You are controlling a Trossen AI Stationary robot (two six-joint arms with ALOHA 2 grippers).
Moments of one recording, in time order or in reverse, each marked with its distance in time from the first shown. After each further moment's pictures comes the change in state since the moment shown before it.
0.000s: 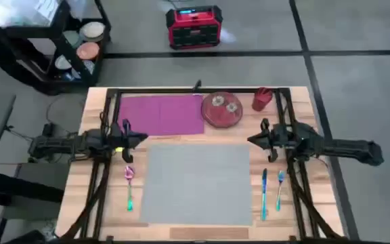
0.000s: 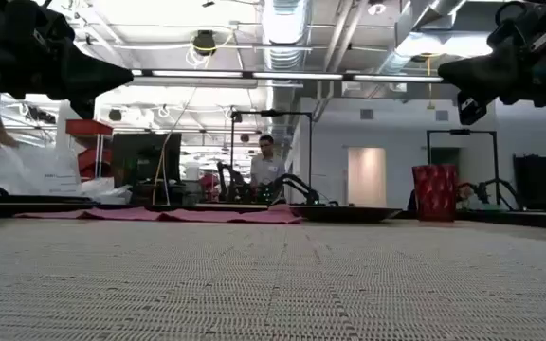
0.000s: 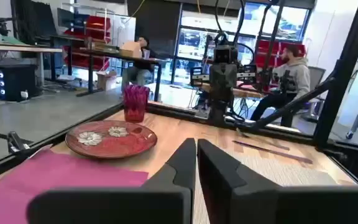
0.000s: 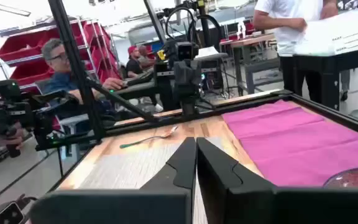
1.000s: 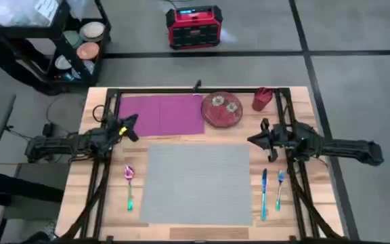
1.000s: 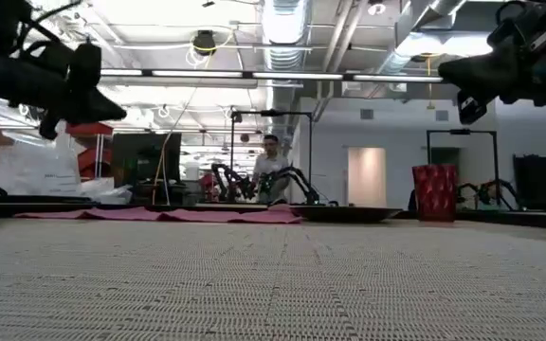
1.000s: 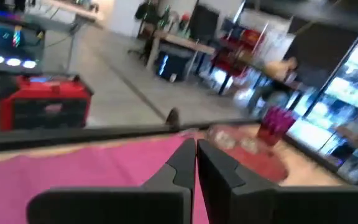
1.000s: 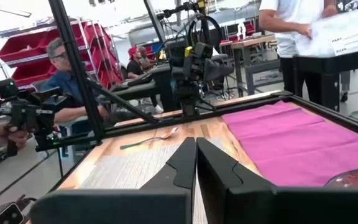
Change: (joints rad) left arm 0.069 0.098 0.086 -0.224 -0.602 -0.412; right arm 0.000 0.000 0.000 0.017 0.000 -0.001
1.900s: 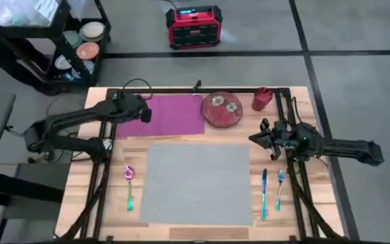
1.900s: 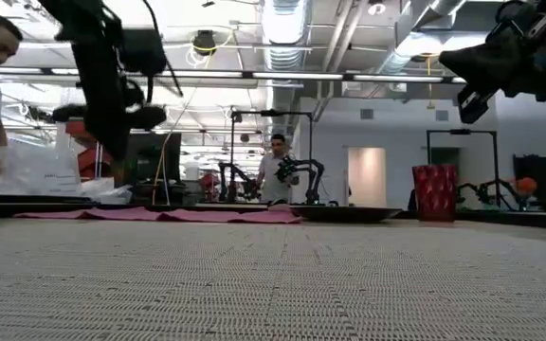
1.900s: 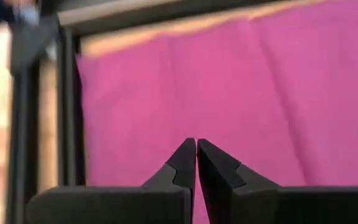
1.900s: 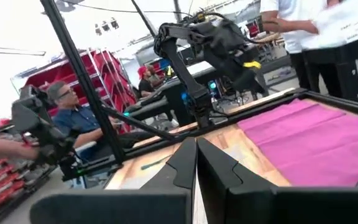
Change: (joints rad) left arm 0.546 1.051 0.654 -0.668 0.382 -0.242; right arm 0.003 0.000 0.000 0.050 -0.008 0.173
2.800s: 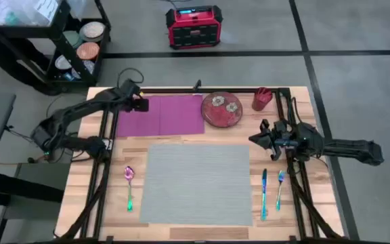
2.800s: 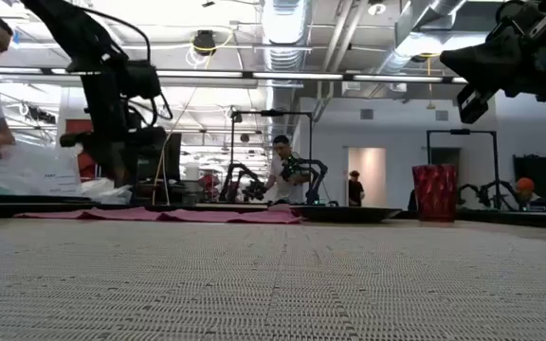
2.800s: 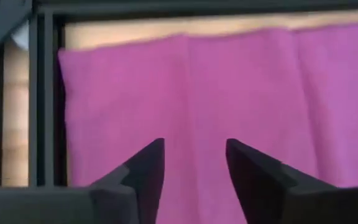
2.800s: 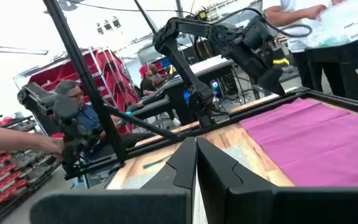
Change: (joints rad) left arm 0.308 0.112 -0.012 0.213 0.258 0.193; right arm -0.001 0.000 0.000 0.000 -0.003 0.001
